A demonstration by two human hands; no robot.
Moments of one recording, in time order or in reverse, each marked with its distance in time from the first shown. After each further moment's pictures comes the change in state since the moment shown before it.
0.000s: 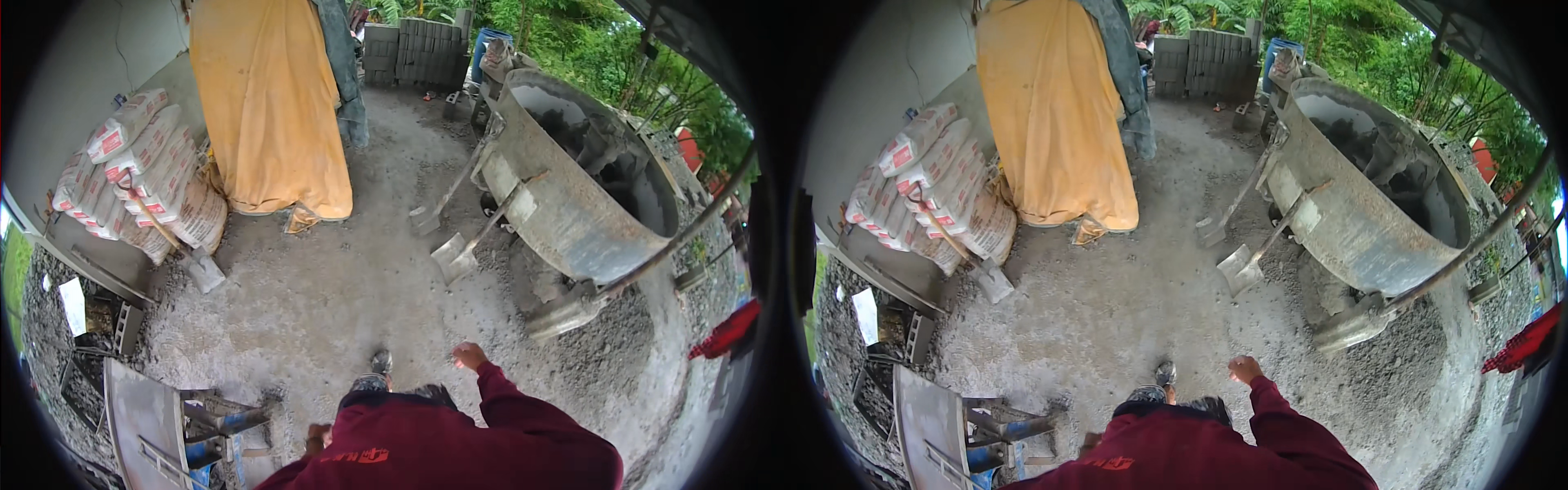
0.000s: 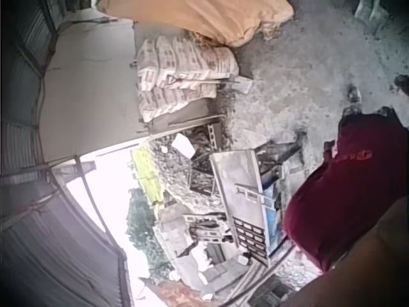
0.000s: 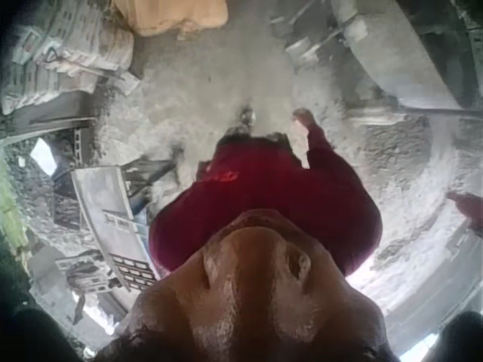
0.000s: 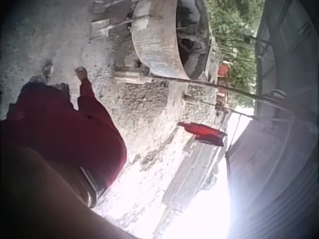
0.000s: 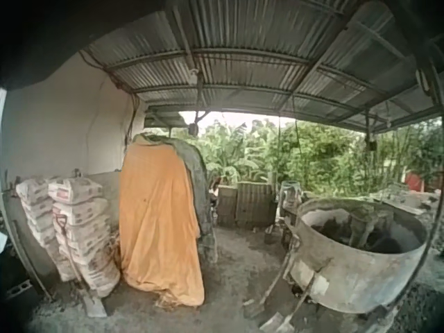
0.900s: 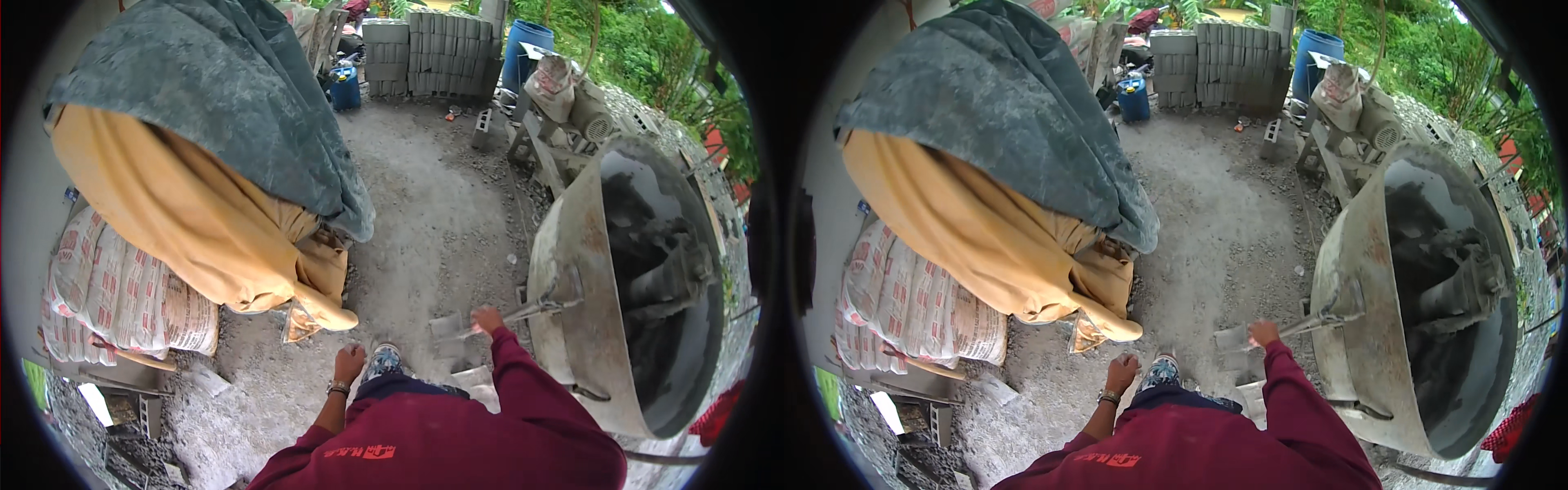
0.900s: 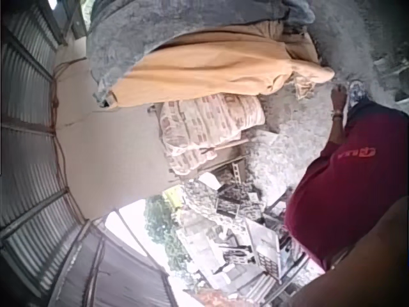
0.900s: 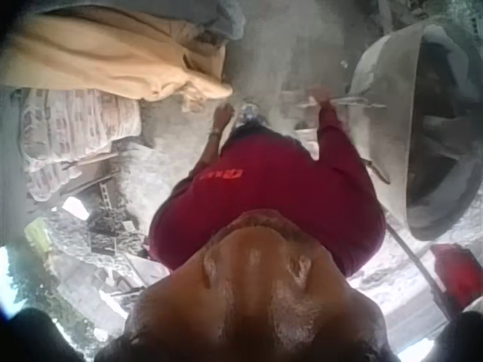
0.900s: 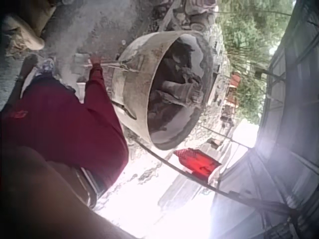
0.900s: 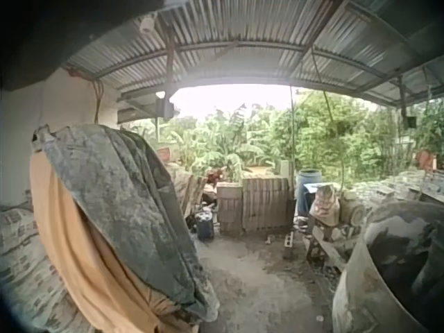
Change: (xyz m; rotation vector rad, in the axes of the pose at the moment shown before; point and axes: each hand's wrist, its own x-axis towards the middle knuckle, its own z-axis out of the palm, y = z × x) left_hand 0.710 0.113 -0.828 -1.063 0.508 -0.108; right_hand 0.779 -0.376 -0.371 -0.440 0.048 -0.140
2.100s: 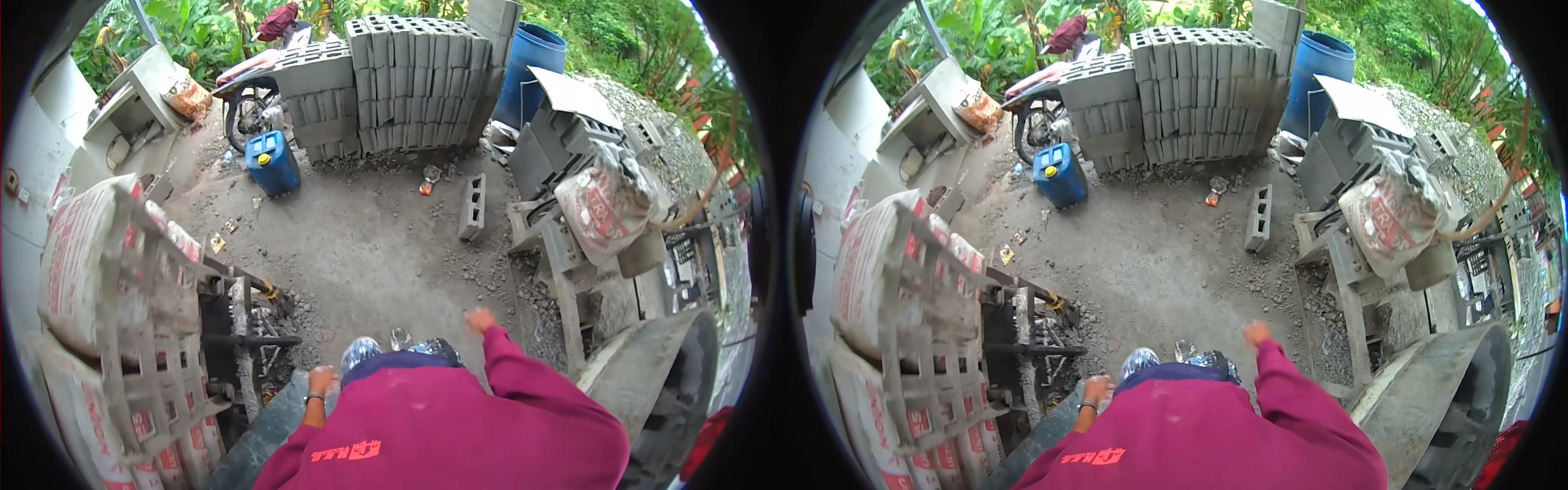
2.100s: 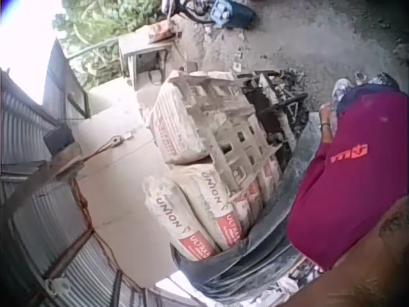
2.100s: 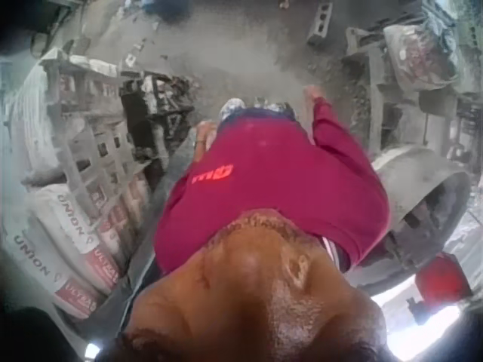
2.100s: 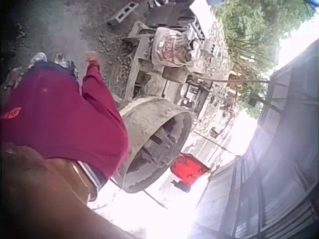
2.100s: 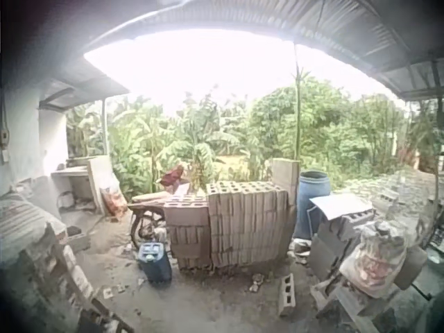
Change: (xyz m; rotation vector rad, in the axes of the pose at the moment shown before) left_hand 0.949 0.380 0.104 -0.039 -0.172 -0.569; right_hand 0.893 0.030 -0.441 -0.306 0.061 0.196
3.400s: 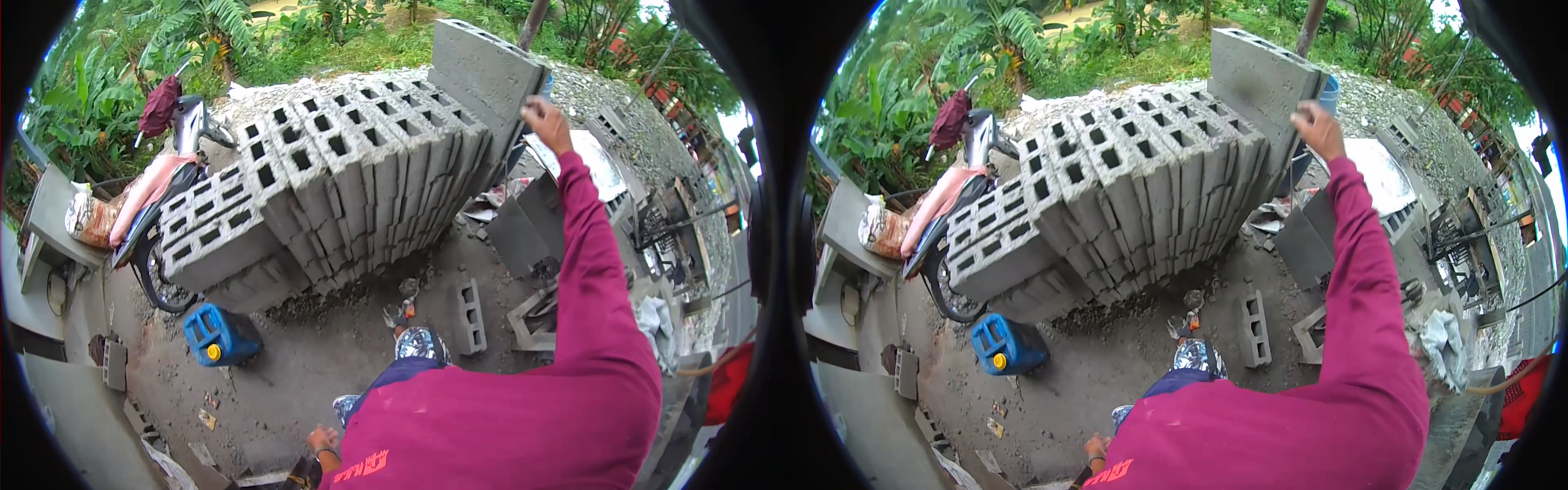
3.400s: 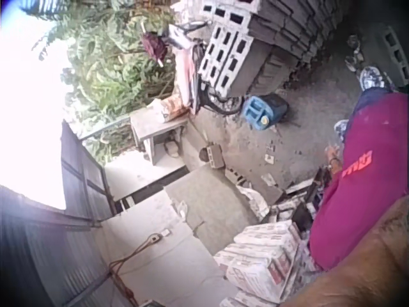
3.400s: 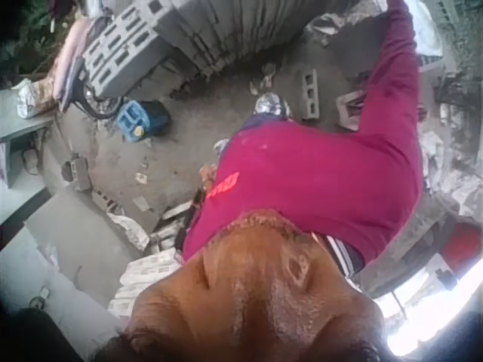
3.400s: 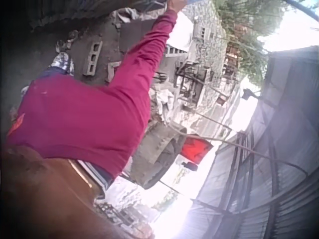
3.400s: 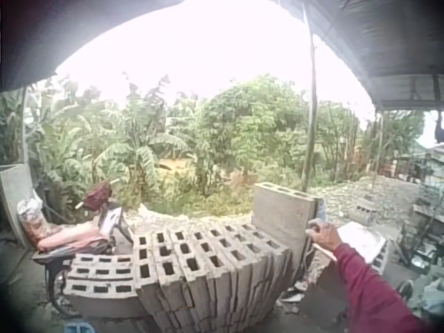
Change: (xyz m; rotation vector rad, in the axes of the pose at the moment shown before) left_hand 0.414 0.599 0.030 -0.408 0.294 -0.375; right_hand 0.658 -0.081 -0.947 0.075 1.088 -0.022
